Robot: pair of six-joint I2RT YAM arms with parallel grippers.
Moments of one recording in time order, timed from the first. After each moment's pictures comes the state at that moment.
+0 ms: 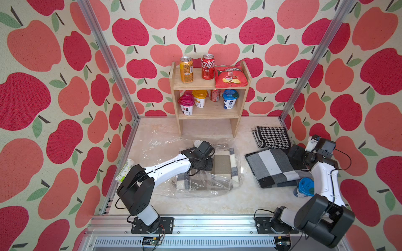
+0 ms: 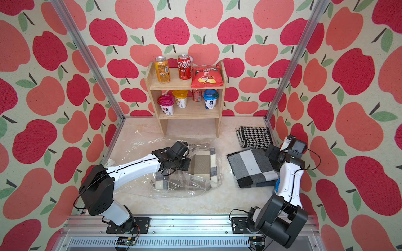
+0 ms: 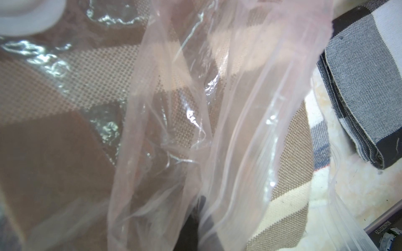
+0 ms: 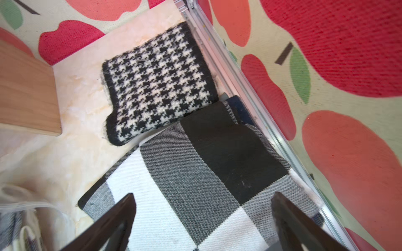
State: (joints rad) left arm -0.79 1.61 1.12 -0.55 0.01 -0.52; right arm -0.43 1.22 0.94 -0.52 -0.20 0.02
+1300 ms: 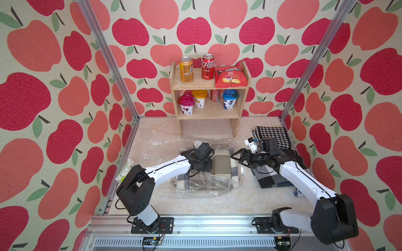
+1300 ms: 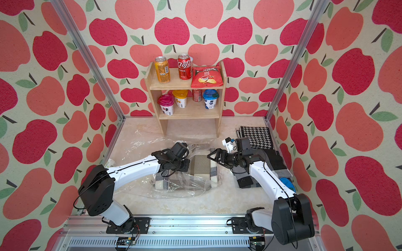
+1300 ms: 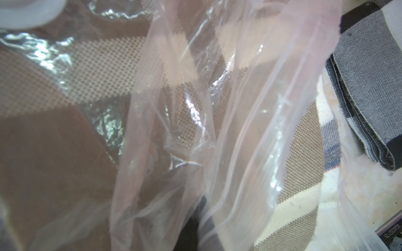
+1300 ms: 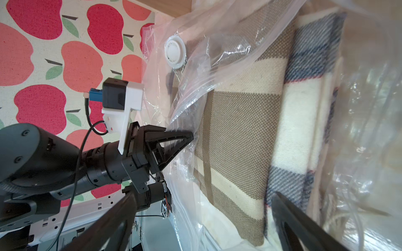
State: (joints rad) left arm -0.79 1.60 1.08 -0.52 0.00 -0.52; right arm 0.32 1.25 0.79 -0.40 -0.80 0.56
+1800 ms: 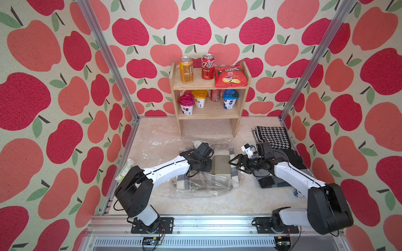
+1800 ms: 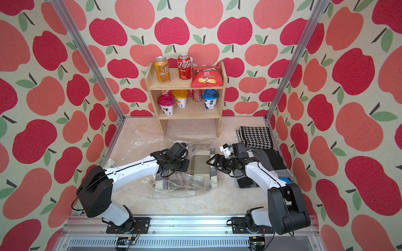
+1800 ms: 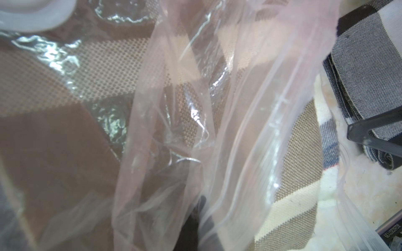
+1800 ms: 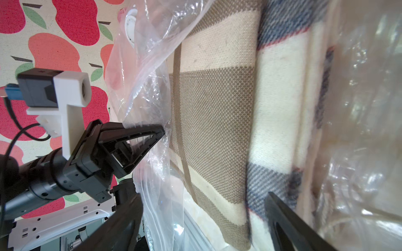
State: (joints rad) left arm -0.79 1.58 1.07 -0.52 -0.01 -0.52; right arm 0.33 1.37 0.72 -0.30 -0.79 0.57
